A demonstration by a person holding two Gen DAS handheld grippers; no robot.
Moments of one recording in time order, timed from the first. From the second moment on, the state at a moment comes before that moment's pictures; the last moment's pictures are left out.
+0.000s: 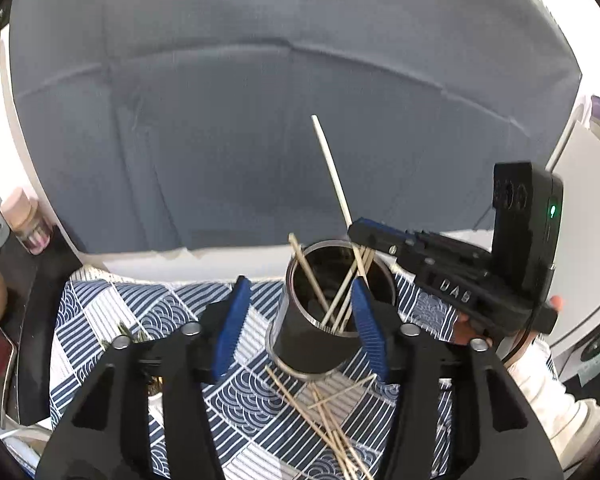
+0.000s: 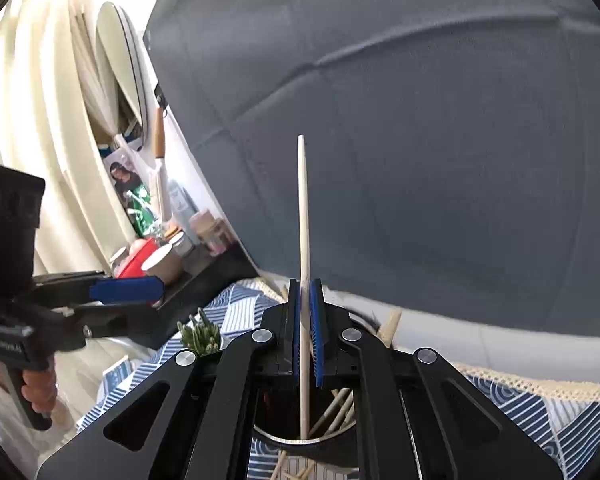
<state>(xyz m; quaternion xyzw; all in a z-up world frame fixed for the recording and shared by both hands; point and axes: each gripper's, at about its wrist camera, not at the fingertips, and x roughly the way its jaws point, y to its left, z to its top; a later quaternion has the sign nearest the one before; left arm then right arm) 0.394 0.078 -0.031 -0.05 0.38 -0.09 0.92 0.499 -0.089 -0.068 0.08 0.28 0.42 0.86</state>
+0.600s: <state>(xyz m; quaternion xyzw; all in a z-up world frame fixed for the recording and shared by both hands) 0.381 0.049 -0.086 -0.02 0.44 -0.14 0.89 0.461 -0.151 -0.072 0.04 0.30 0.36 0.89</state>
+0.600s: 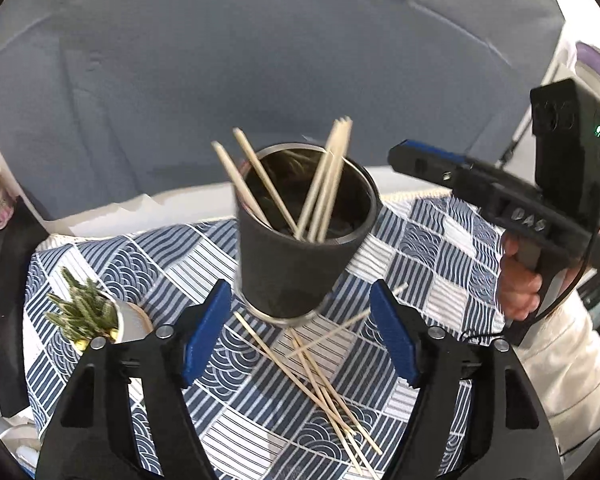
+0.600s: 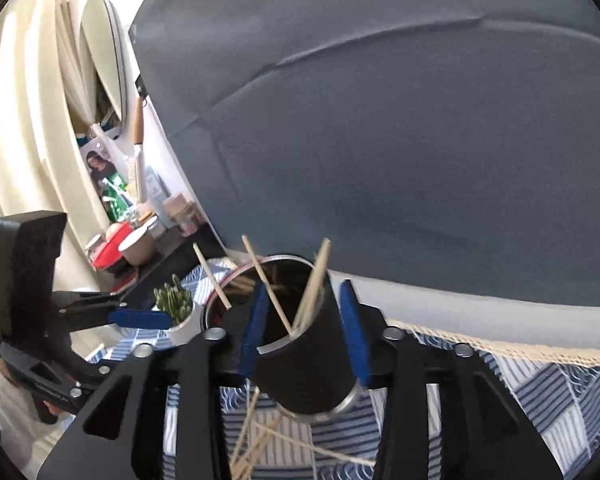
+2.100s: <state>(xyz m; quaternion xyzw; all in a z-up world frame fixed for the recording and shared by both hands) 0.421 -0.129 -0.239 0.24 0.53 -0.33 0.74 0.386 -0.270 -0.233 -0.03 0.51 0.08 0.85</state>
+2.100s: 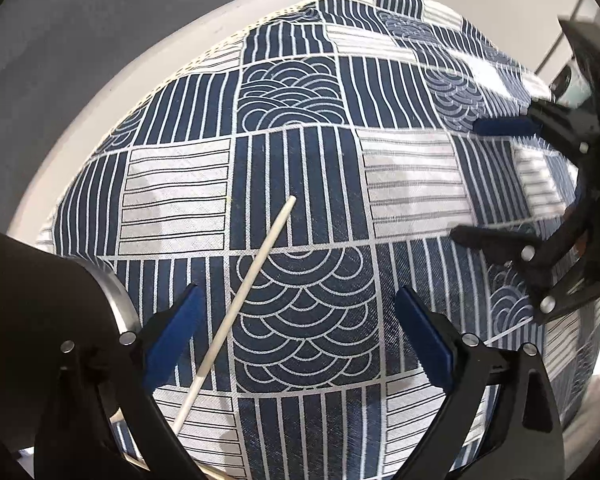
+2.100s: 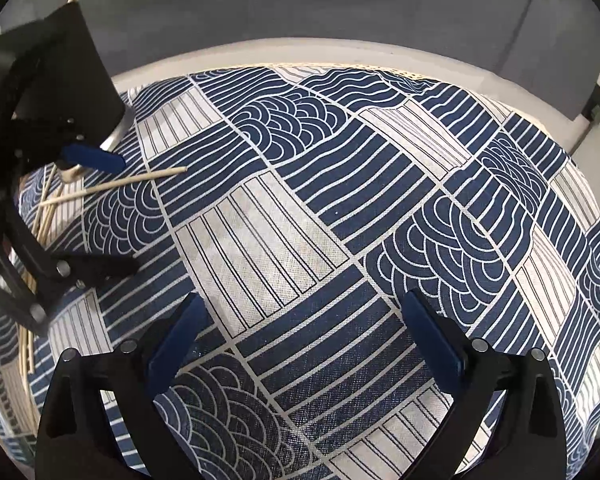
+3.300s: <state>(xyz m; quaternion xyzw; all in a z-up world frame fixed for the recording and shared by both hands) 0.376 -0.115 -0.204 0.22 0.55 -0.27 0.76 0.305 -0.274 -0.196 -0.07 0.49 0.06 0.87</state>
